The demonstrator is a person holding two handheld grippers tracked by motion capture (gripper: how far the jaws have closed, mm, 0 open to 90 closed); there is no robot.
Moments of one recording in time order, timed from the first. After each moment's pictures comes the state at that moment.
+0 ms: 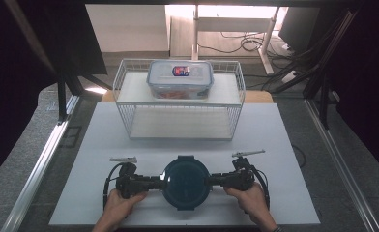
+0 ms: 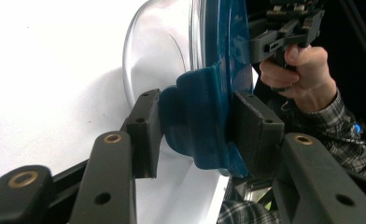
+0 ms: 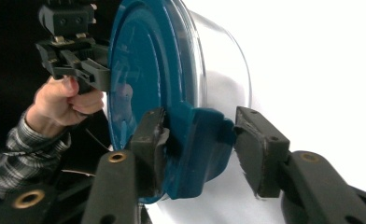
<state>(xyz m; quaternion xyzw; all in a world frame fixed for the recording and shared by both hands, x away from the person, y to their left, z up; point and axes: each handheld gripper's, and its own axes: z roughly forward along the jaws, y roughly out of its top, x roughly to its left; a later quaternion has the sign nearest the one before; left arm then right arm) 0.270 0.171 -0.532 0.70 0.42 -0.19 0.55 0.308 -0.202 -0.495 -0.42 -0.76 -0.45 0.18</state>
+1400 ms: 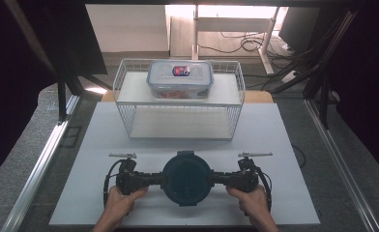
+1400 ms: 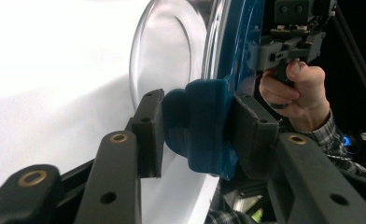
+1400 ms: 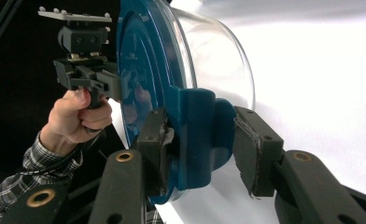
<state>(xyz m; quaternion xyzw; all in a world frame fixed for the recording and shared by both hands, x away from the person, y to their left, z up) 0.277 0.169 -0.508 0.69 0.42 -0.19 0.55 0.297 -0.209 -0.480 -0.44 -0.73 -0.50 0.17</state>
